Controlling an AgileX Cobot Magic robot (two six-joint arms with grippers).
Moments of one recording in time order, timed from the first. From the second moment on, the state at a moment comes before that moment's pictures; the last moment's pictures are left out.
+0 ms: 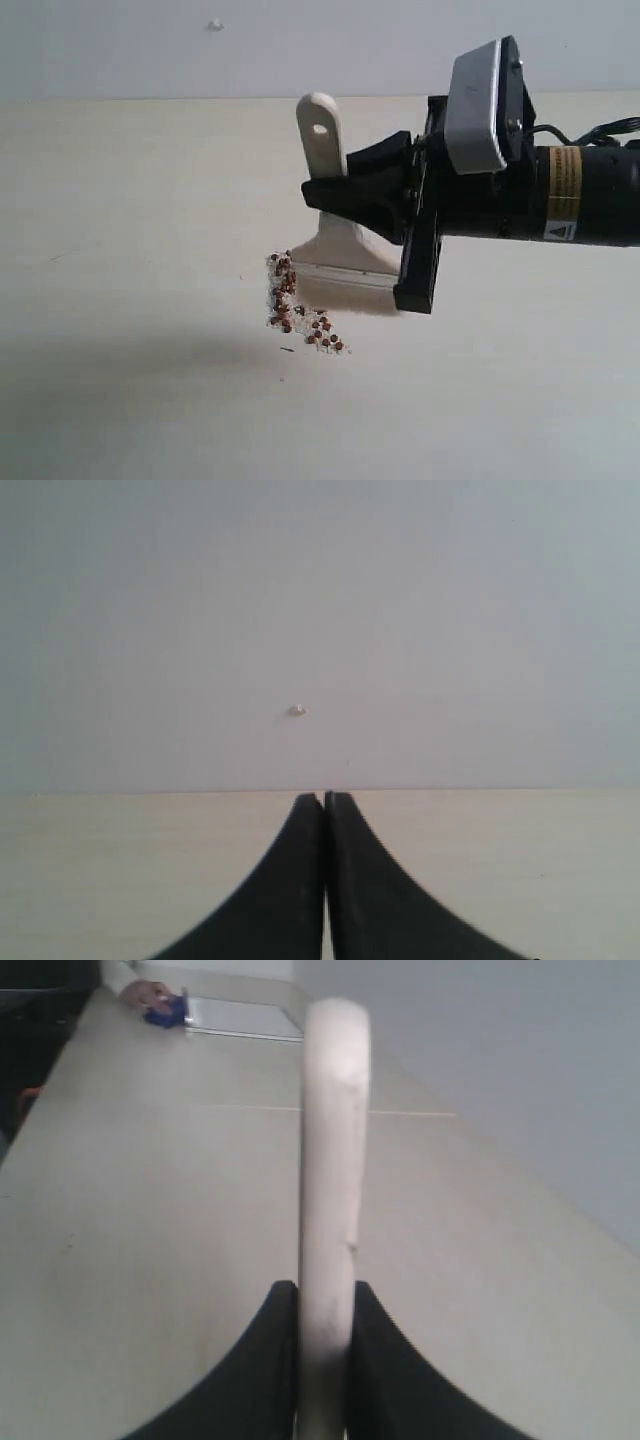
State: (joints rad) left arm -0.18 0.01 0.00 -1.74 0.23 1.59; right arm 0.35 1.56 -0.61 -1.19 -1.04 0.56
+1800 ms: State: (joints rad) left arm -0.18 0.01 0.00 -1.74 0.23 1.59; right arm 0.35 1.87 -1.06 -1.44 -1.18 1.02
